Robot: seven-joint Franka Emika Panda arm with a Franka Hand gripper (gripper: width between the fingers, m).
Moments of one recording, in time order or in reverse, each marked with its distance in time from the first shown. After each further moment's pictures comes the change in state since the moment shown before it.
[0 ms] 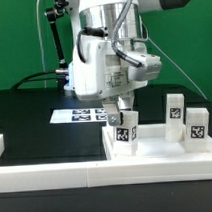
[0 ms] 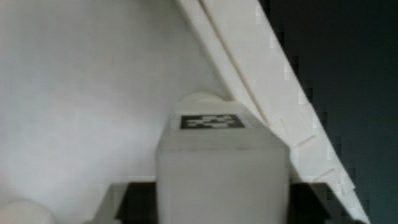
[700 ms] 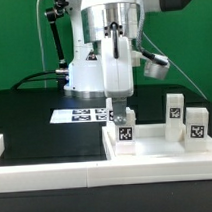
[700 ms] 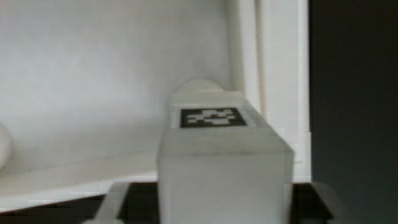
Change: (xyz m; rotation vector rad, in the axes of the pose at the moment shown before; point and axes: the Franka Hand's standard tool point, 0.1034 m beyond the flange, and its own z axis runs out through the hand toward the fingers) arm 0.002 -0.001 -0.001 -0.001 0.032 -0.361
